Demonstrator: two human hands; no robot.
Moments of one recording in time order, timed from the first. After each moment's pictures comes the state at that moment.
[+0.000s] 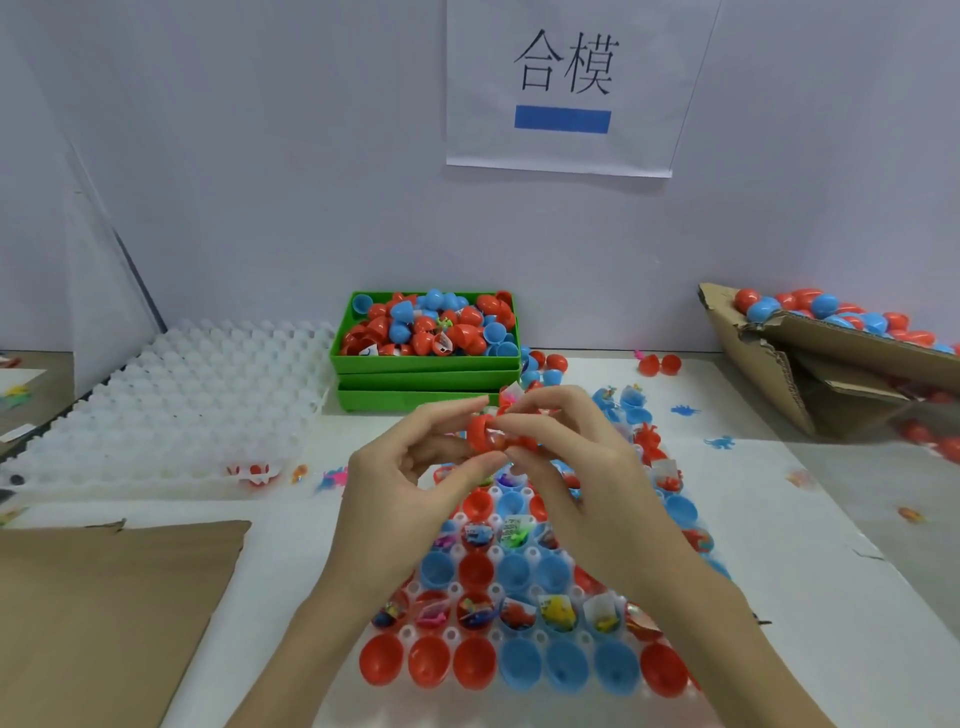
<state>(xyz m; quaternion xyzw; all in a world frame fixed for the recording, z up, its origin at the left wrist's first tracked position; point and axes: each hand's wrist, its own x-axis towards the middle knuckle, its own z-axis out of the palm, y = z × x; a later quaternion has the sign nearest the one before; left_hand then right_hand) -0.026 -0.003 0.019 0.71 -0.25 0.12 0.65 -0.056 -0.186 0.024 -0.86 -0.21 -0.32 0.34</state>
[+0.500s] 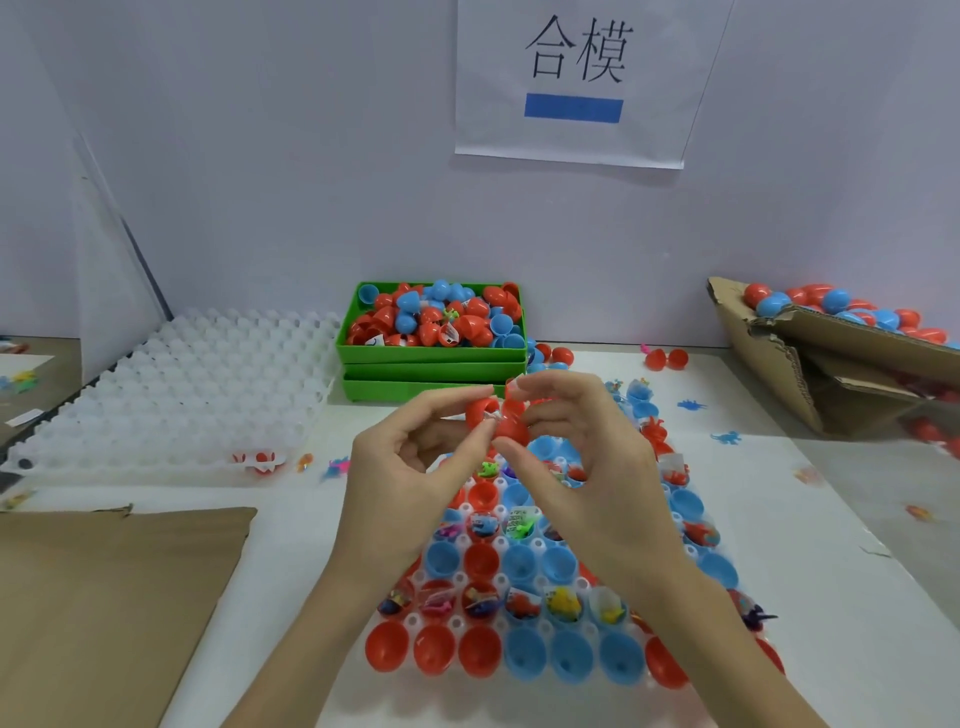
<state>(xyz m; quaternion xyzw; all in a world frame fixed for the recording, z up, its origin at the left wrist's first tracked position) -0.027 -0.005 0.020 0.68 -0.23 0.12 0.69 -0.061 -0.172 0.025 -0.80 -0.16 -0.34 0.47</state>
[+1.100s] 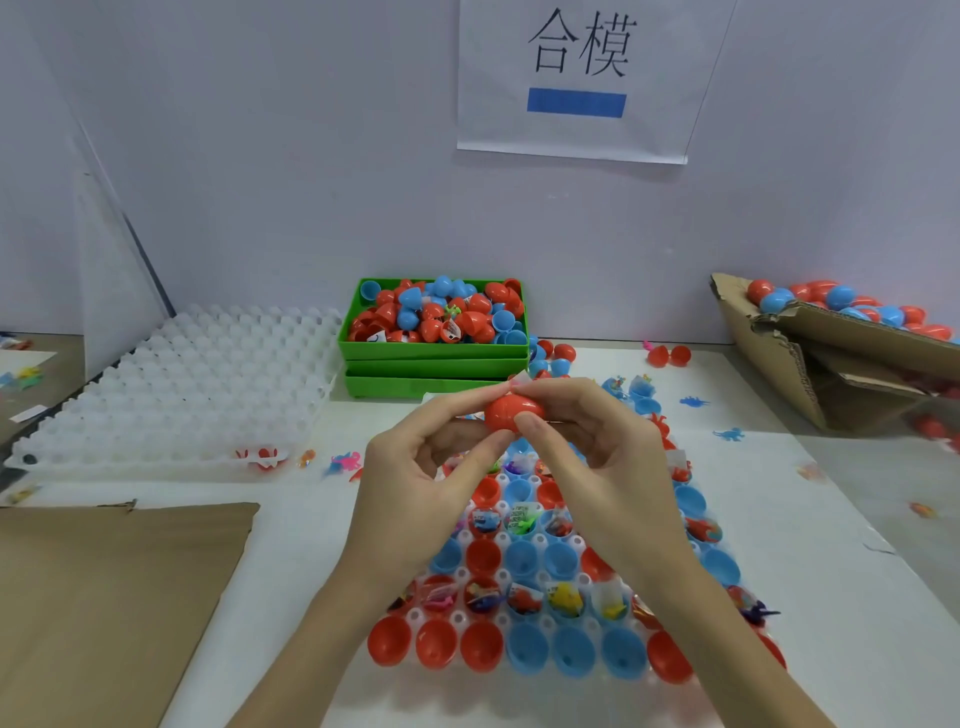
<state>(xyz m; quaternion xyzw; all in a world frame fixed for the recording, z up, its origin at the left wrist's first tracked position) -0.032 -0.010 0.018 0.68 -0.27 0.11 0.67 -0.061 -0.176 0.024 -0.75 -0.13 -0.28 0.59</state>
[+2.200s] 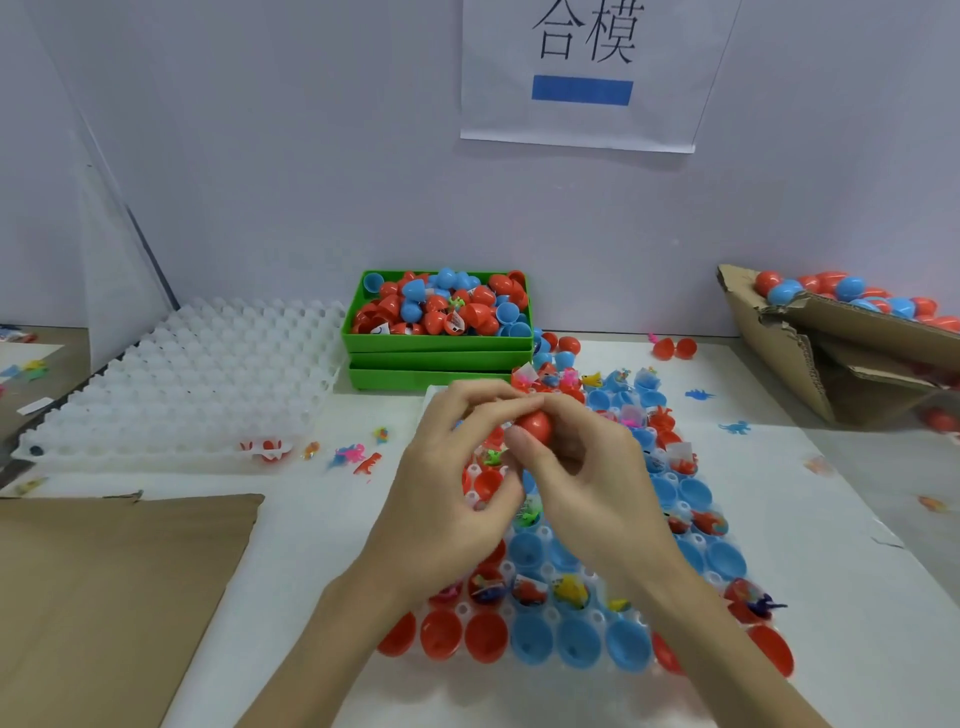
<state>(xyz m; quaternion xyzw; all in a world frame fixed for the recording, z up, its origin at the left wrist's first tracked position) -0.031 -0.012 0.007 0.78 -0.37 0.24 0.45 -0.065 -0.164 0.017 -0.80 -0.08 -0.21 0.56</state>
